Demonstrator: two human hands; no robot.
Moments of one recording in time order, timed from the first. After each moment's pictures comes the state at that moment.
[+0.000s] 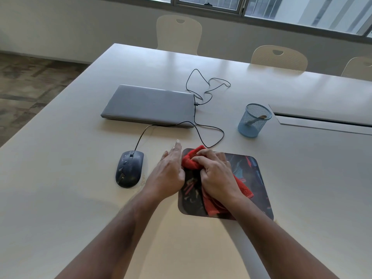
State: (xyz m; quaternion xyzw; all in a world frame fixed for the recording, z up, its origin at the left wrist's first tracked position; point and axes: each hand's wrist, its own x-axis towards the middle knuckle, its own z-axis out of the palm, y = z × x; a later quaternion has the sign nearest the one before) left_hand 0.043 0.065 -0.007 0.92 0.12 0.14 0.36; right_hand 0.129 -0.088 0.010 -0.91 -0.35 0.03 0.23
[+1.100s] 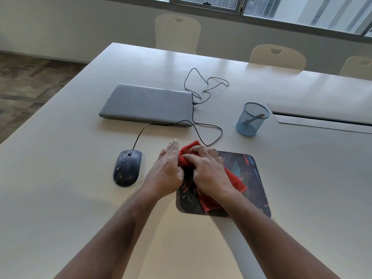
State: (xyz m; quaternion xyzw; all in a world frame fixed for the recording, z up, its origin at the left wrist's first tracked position) left_hand 0.042 0.065 -0.004 0.92 0.11 0.11 0.36; right_hand 0.122 -0.072 0.018 -0.91 -0.38 0.04 0.17
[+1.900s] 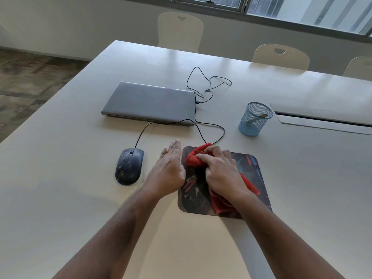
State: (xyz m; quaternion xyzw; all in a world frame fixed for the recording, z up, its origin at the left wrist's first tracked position) left_hand 0.041 0.064 -0.002 0.92 0.12 0.10 0.35; right_hand 0.136 -0.094 0.018 -0.93 -0.34 0.04 0.16
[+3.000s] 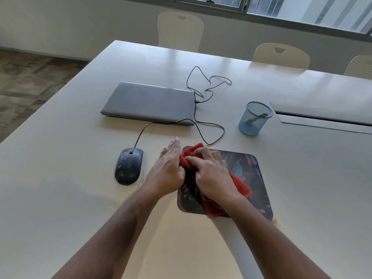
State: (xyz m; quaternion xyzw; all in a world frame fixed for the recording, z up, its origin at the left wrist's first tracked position) left_hand 0.042 0.067 -0.005 0.92 0.12 0.11 0.37; right_hand 0.114 -0.080 0.020 -0.91 -0.37 0.05 0.17
